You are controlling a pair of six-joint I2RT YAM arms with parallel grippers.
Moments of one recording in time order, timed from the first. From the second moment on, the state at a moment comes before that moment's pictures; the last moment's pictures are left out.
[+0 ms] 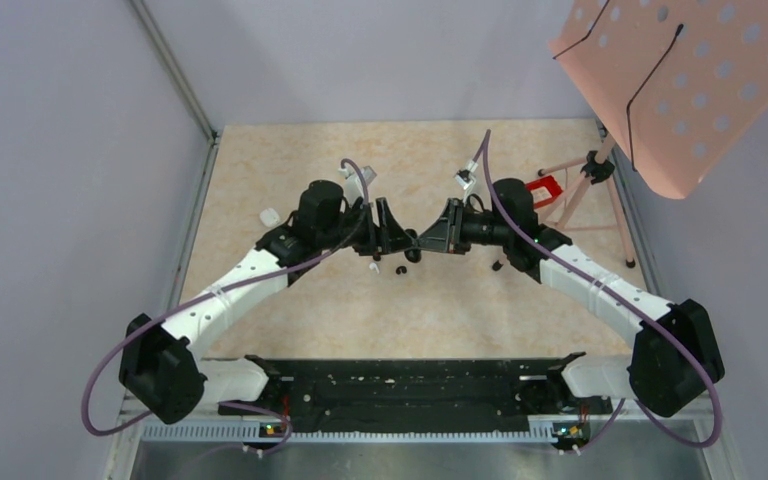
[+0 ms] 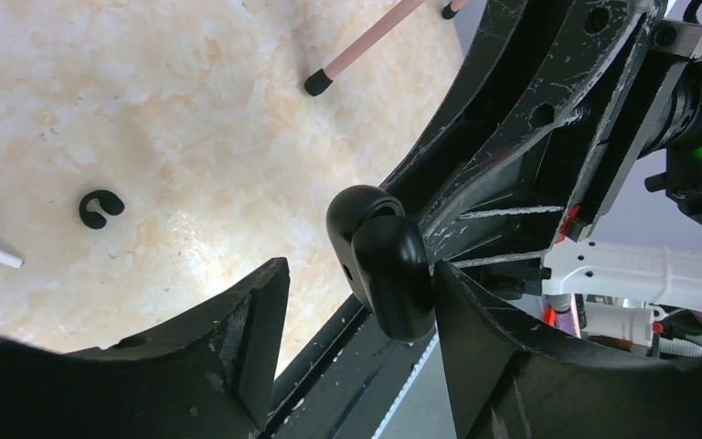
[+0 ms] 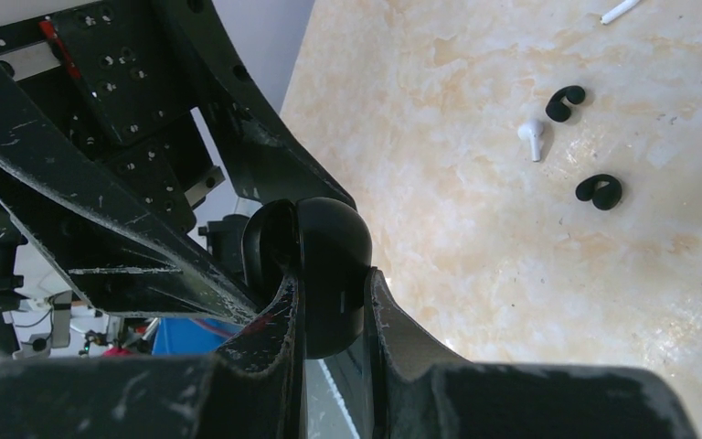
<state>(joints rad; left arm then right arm) -0.59 1.26 0.97 -0.16 0.48 -0.71 0.52 1.27 0.87 0.01 -0.66 0.77</state>
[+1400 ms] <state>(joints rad) -0.46 1.09 0.71 0.17 0.72 -0.86 0.52 1.27 0.86 0.06 -0.70 0.78</state>
